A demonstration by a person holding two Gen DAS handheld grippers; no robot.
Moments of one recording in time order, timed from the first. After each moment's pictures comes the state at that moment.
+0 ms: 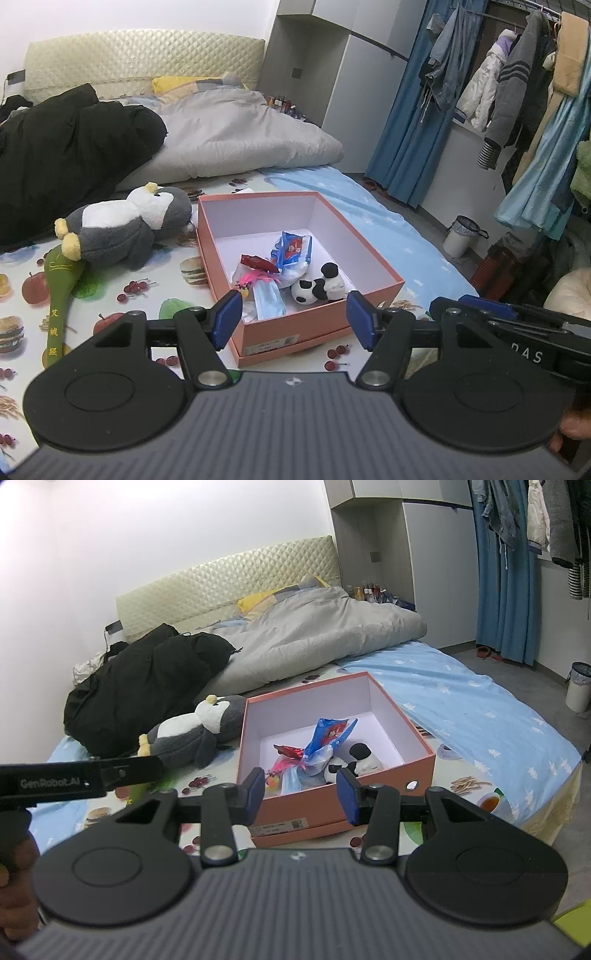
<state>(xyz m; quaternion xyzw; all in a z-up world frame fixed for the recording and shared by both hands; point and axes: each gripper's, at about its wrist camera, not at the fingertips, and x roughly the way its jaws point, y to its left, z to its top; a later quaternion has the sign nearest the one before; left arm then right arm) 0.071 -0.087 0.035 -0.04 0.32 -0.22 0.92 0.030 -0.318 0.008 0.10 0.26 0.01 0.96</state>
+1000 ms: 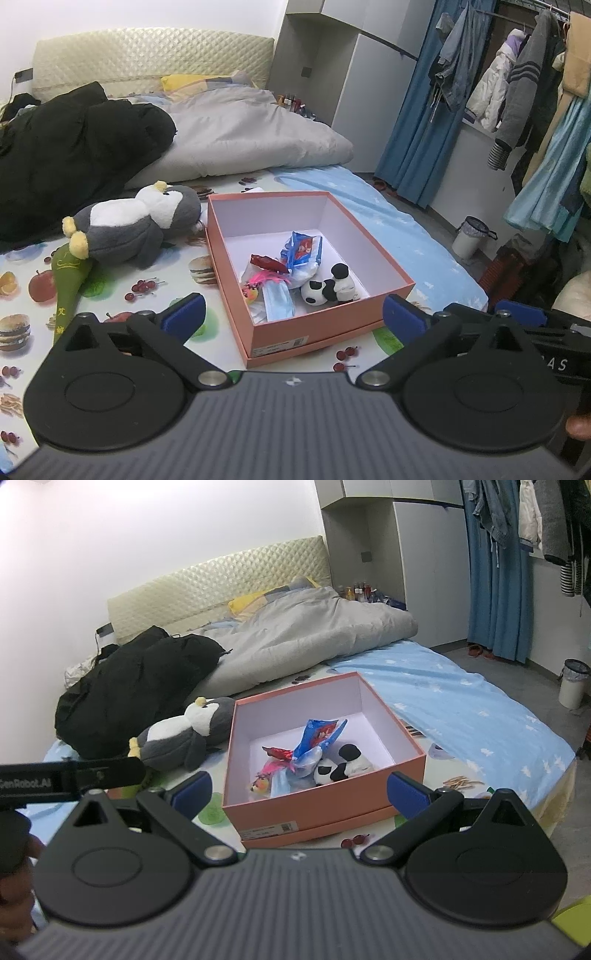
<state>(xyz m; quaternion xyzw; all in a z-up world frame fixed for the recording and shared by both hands) 0.081 -0.086 0.029 -0.04 0.32 -0.21 0.92 0.035 -0.325 0.004 0.10 0.26 -0.01 0.96</state>
